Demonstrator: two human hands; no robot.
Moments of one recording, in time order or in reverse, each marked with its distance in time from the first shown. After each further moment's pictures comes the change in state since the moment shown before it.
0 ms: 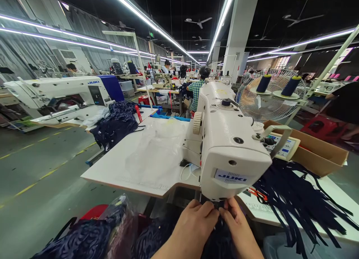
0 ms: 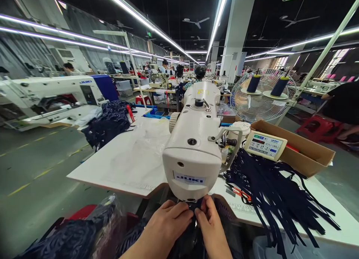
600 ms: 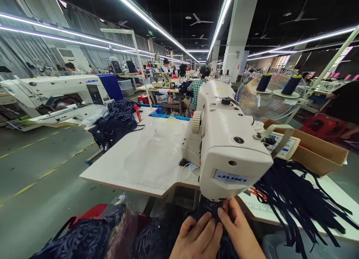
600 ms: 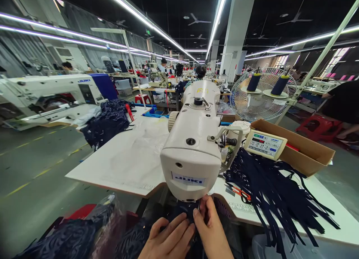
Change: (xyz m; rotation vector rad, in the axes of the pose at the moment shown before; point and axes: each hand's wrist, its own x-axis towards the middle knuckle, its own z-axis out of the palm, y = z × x) left_hand -0.035 0.020 0.017 0.151 0.259 0.010; right_hand 0.006 -0.004 -0.015 -0.326 -0.153 -0.152
